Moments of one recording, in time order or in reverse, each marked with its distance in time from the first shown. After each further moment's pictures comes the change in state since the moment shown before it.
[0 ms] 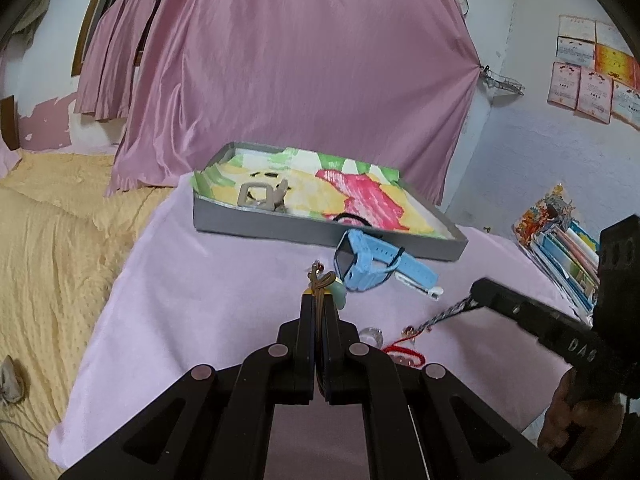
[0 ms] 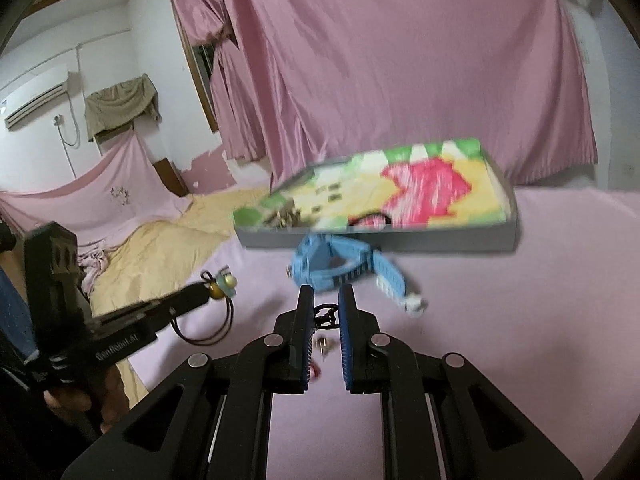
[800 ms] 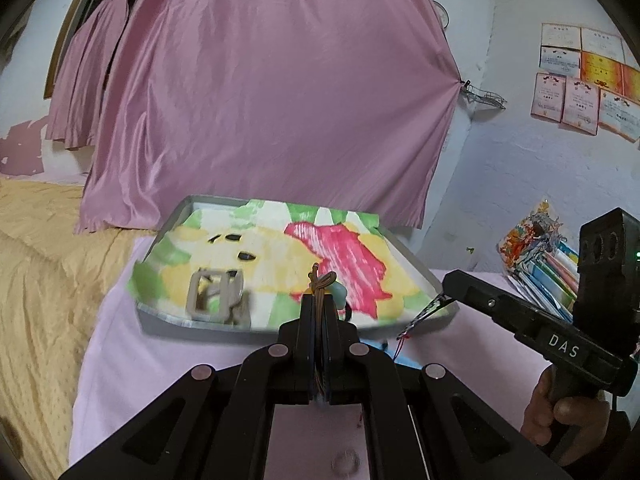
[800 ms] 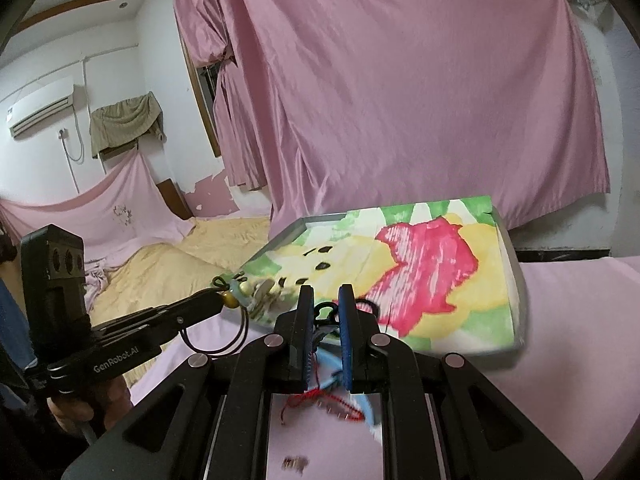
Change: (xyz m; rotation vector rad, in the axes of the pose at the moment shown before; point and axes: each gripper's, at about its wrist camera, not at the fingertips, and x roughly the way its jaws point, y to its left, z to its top) left arm 0.052 -0.014 0.076 0.039 -0.062 -0.087; right arm 0.042 -0.027 0.070 0.000 -0.066 0.033
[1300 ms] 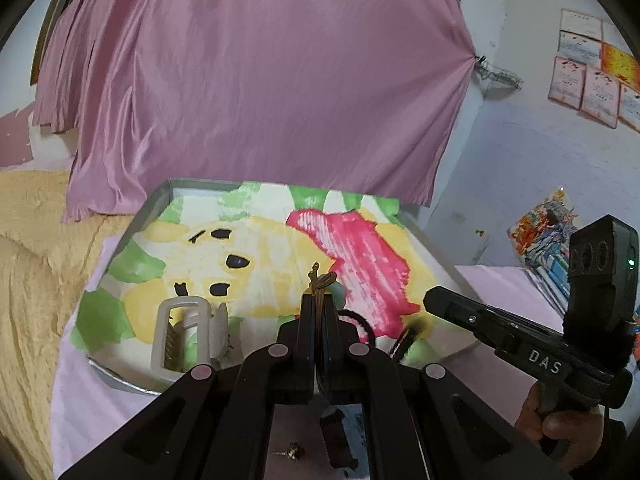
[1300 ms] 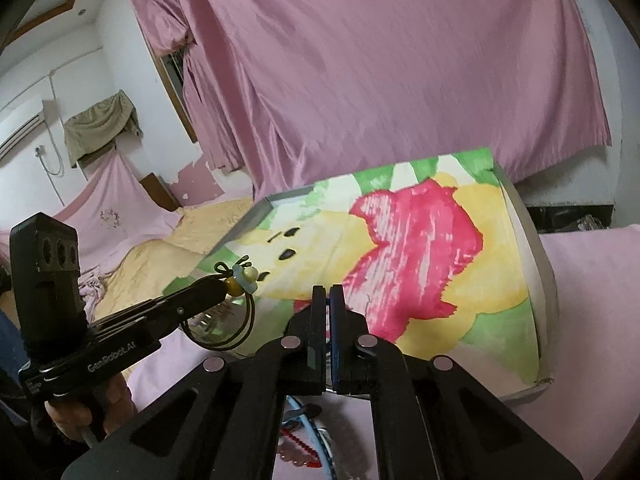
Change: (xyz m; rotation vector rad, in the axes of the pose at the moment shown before) left arm 0.079 0.009 0.022 -0.011 0.128 0.012; right arm 0.076 -0.036 0.000 0.111 0.131 -0.024
